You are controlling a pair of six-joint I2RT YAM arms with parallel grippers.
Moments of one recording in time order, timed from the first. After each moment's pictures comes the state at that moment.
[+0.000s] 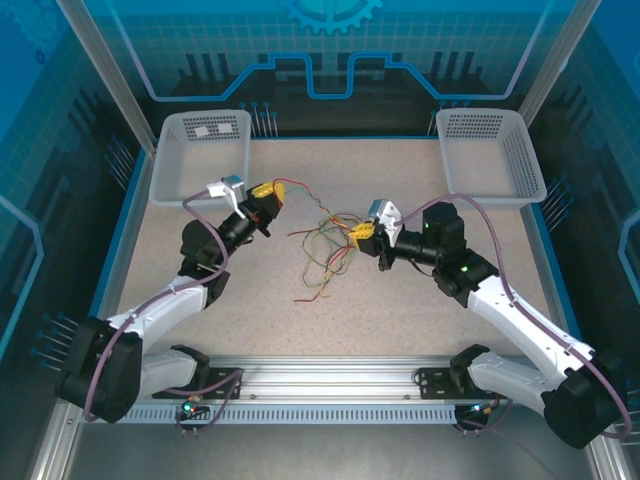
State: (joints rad) left arm -0.32 1.19 0.54 0.97 0.38 -0.47; right arm 0.50 1.02 0.76 -0.03 -0.58 -0.18
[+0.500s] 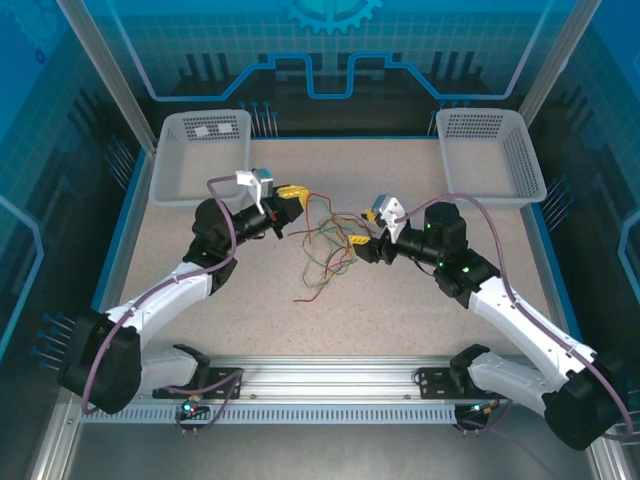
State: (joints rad) left arm -0.38 1.23 0.70 0.70 0.60 -0.36; right arm 0.50 1.00 0.76 -0.03 -0.46 -0.19
